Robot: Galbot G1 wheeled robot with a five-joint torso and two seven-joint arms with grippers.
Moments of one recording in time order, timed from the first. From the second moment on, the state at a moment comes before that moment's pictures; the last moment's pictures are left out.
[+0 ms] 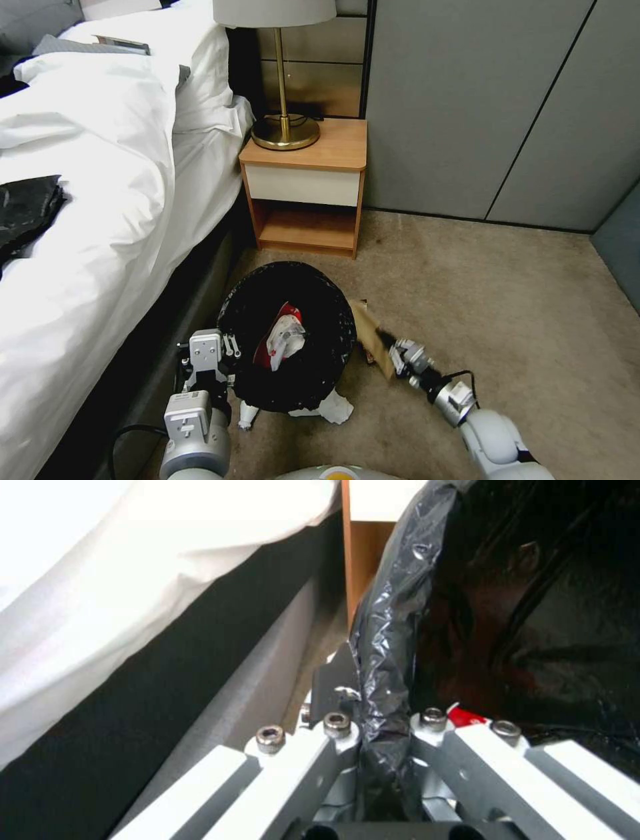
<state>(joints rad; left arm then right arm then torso) 1.88 -1.51 -0.31 -2.46 0.10 0.36 -0.35 -1.39 1.27 0.47 1.62 0.12 0.50 -0.43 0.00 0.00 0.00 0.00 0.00</state>
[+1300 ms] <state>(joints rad) 1.87 -1.52 -0.28 -2.43 0.11 0.35 -0.35 -1.40 1.28 0.10 1.90 0.01 0.41 -0.31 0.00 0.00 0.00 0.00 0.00</state>
